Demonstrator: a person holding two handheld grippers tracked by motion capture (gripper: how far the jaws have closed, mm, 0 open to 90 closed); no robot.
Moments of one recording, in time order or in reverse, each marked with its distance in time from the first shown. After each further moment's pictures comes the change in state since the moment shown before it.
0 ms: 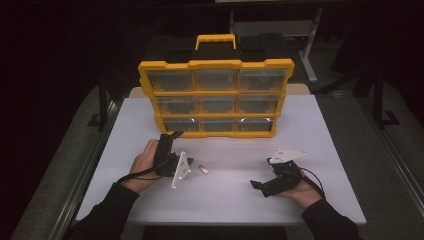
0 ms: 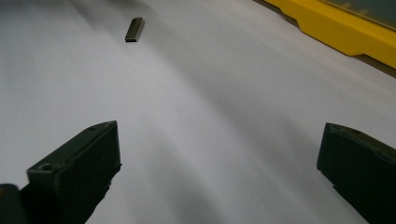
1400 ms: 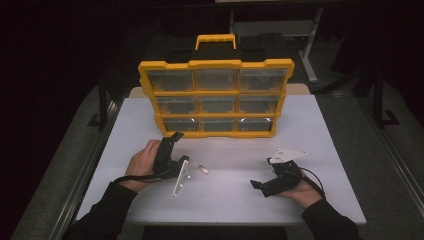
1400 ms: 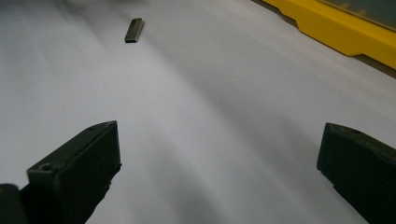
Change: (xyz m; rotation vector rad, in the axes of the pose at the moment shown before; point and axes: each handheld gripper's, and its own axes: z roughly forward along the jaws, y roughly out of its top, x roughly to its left) left arm -0.011 -0.005 -0.001 0.021 0.103 0.240; right arm 0.000 0.000 -0.001 -0.001 -0.001 0.002
